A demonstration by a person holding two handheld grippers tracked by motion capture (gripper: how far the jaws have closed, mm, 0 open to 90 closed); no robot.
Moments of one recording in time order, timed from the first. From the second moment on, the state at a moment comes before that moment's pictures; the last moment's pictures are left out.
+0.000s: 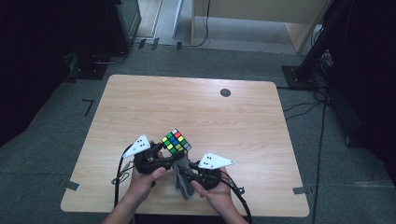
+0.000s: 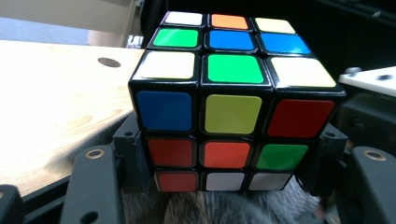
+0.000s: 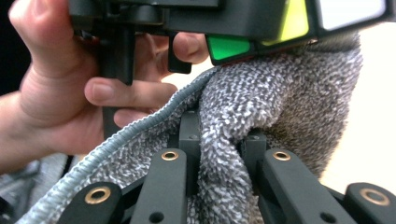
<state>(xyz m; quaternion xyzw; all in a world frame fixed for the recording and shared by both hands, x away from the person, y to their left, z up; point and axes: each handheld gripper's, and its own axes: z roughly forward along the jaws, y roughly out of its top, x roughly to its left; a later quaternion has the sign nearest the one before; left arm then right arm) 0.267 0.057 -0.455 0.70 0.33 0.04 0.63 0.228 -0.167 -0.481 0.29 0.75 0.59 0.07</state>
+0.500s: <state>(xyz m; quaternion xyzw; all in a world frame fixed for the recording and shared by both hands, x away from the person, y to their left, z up) 0.268 0.059 -0.455 0.69 0.34 0.04 0.63 0.225 -0.164 -0.480 0.28 0.75 0.59 0.07</state>
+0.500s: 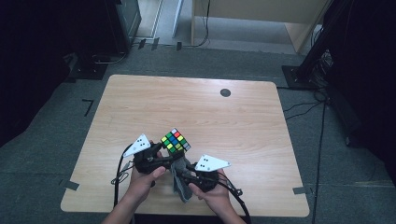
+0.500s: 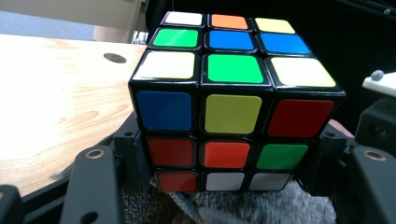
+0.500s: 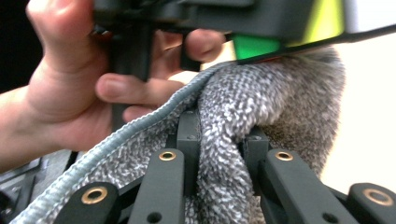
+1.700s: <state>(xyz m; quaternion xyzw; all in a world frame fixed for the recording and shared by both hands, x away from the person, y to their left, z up) 0.279 0.081 -0.452 0.67 0.39 0.04 0.63 0.239 -0.202 -0.481 0.37 0.72 0.57 0.18</state>
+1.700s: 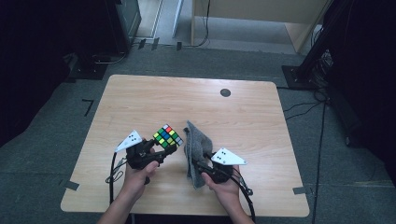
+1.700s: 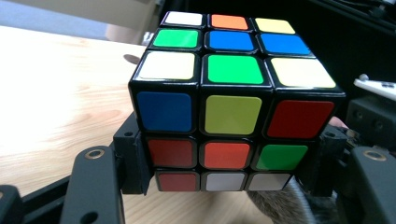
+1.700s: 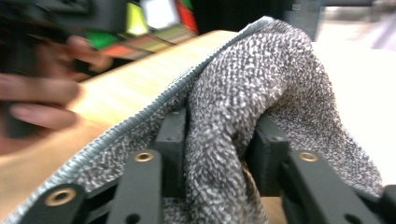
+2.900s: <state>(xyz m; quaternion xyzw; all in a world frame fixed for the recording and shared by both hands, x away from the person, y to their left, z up) 0.265 0.043 -0.443 0.69 0.38 -0.04 0.61 0.218 -0.168 -0.463 0.31 0.70 0.58 0.27</state>
